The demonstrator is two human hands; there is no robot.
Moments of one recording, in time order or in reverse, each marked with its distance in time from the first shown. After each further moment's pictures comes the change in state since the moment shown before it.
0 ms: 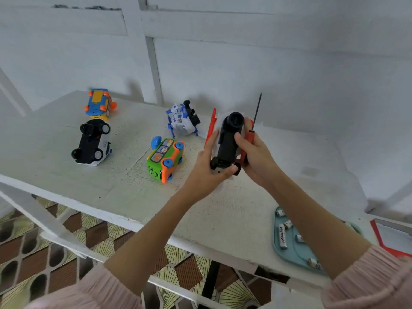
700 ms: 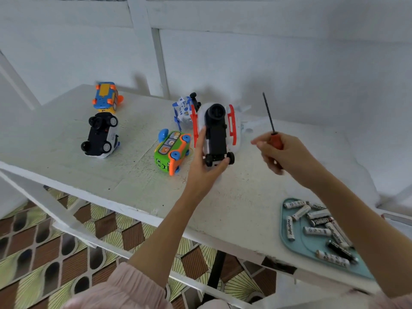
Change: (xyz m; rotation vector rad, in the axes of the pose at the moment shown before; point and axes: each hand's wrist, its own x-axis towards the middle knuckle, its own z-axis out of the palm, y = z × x) left_hand -0.014 -0.018 -0.002 -0.046 0.292 0.088; right_hand -0.033 -0.029 -0.035 -0.648 -0.051 0.003
